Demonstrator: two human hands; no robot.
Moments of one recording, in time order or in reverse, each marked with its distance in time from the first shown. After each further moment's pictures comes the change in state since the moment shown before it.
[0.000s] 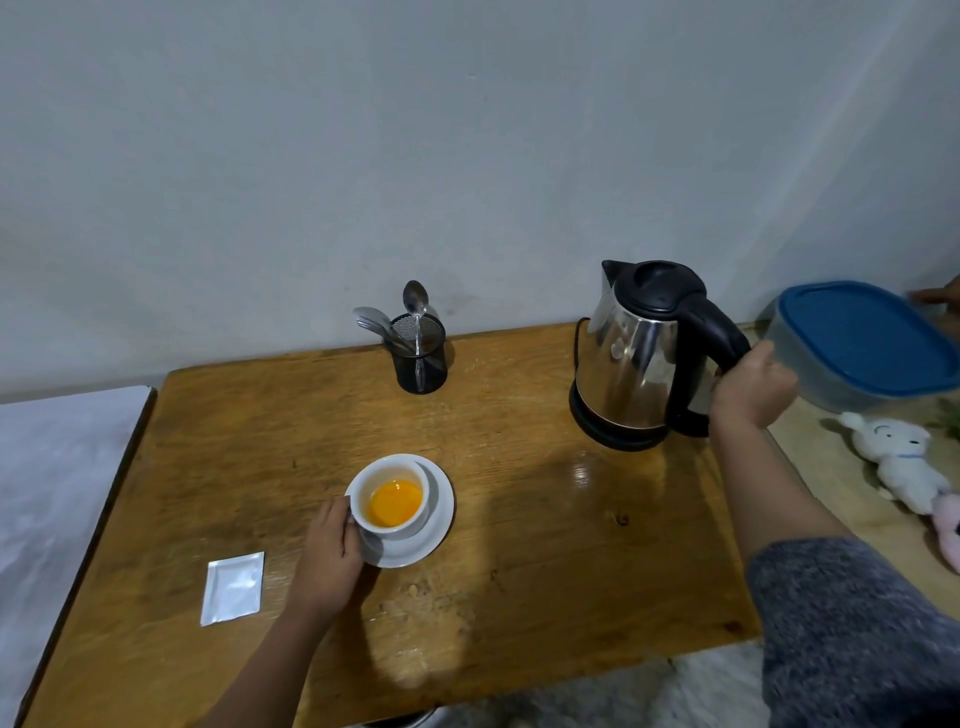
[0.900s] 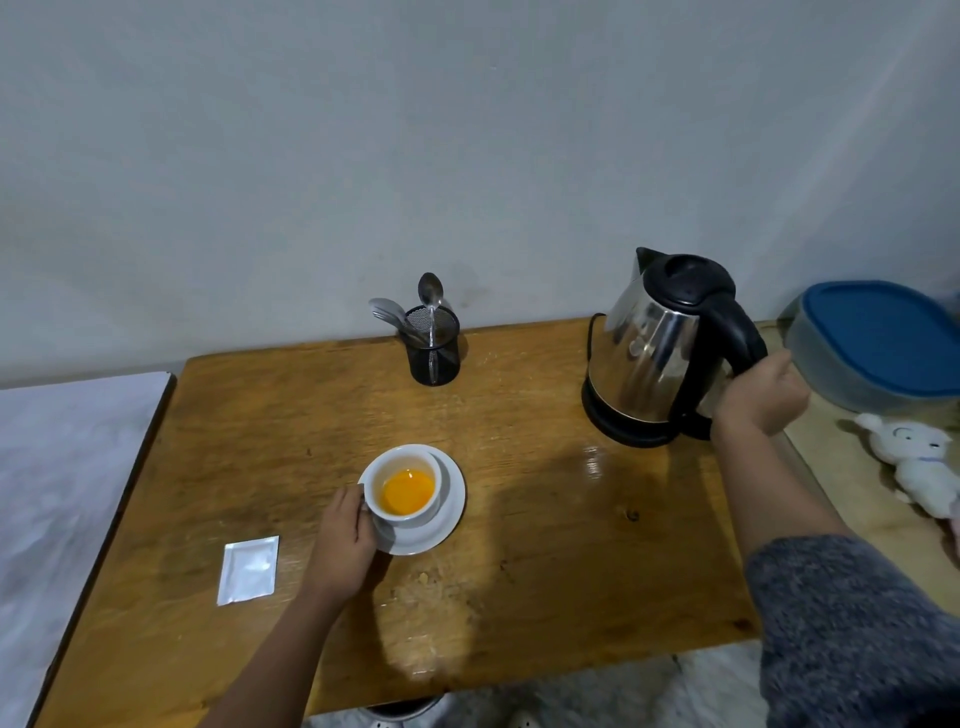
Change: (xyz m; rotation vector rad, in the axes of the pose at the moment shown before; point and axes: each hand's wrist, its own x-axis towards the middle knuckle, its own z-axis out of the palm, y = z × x) left_hand 0.005 0.000 0.002 -0.010 -0.021 0.026; right_hand -0.010 0.000 -0.006 0.055 0.073 0.065
